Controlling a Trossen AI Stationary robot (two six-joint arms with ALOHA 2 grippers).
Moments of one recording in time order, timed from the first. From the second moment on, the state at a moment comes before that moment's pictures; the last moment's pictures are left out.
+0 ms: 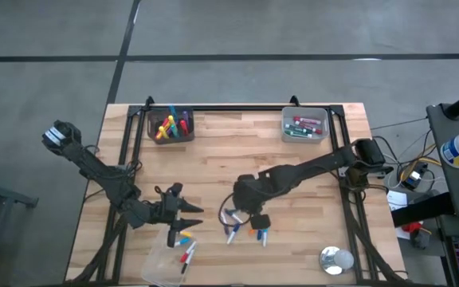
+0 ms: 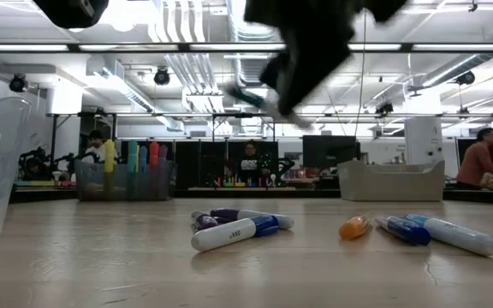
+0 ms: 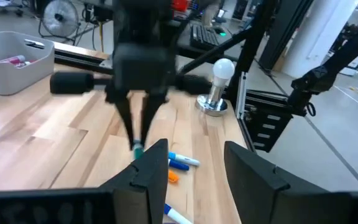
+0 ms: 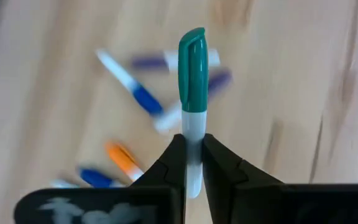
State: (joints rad) left arm -0.71 1.17 0.63 0.35 -0.66 -0.42; right arm 0.21 1.85 1.40 -0.64 -0.11 0.04
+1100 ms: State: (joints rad) left arm -0.63 1.17 0.63 0.37 -0.66 -0.38; right arm 0.22 1.85 1.63 -0.45 -0.05 0.10
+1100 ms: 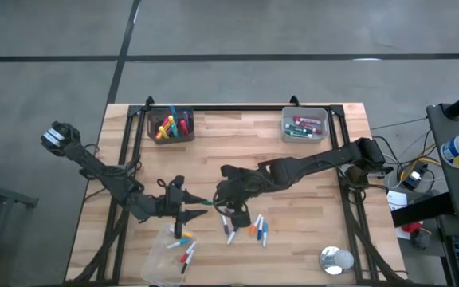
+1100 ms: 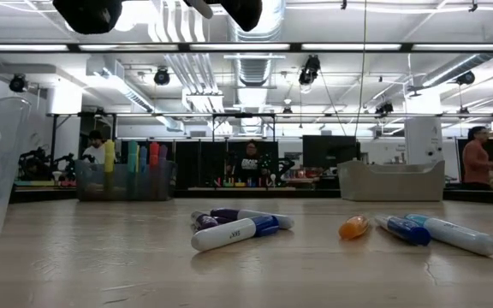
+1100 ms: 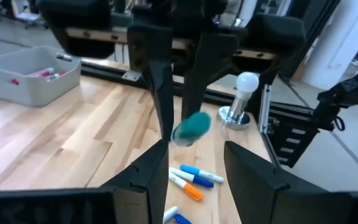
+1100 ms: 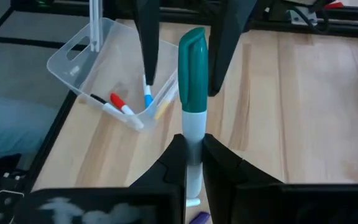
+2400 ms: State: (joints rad) left arm -0.62 1.15 0.63 0.30 -0.44 -0.55; right arm 0.23 1.86 1.62 -0.61 -0.05 0.16
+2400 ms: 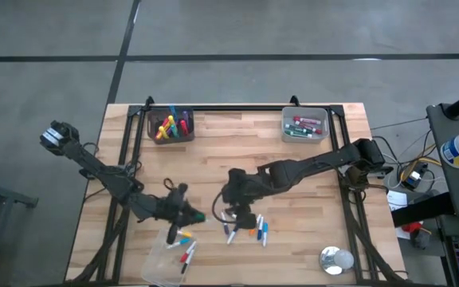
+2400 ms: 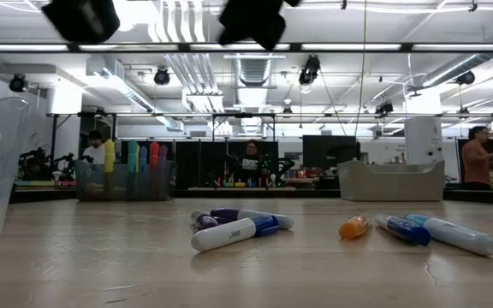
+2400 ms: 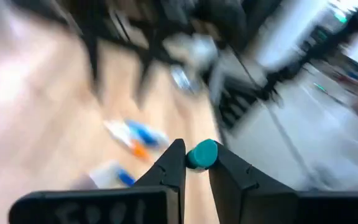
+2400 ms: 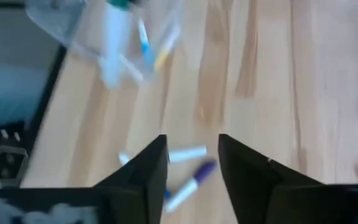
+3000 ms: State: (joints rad) left arm -0.70 1.14 0.63 -0.19 0.08 -1.28; right arm 0.23 1.86 1.48 -0.66 -0.05 0.17
